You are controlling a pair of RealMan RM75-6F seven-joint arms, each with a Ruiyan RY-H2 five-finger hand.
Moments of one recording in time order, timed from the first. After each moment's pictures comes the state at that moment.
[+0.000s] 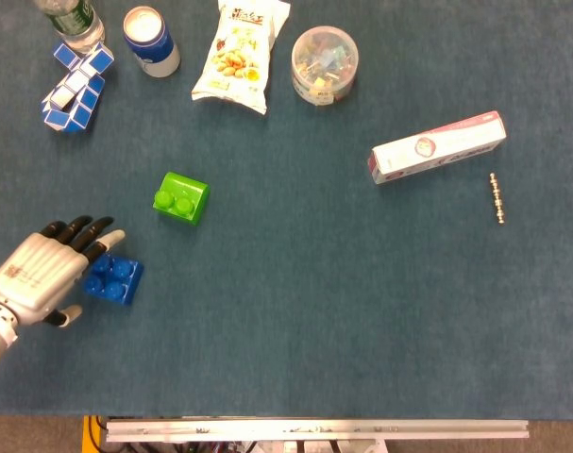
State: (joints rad) left arm -0.39 -1.00 0.09 -1.76 1.58 0.89 0.25; right arm 0.11 -0.99 0.05 -1.59 -1.62 1.53 0.14
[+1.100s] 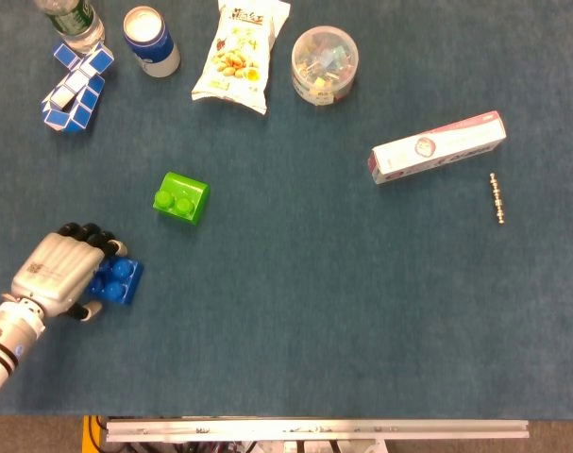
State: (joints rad) left arm -0.40 -1.17 0.09 -1.69 1.38 0.89 0.33; right arm 0.09 -0.99 0.04 -1.56 -1.60 1.55 0.19
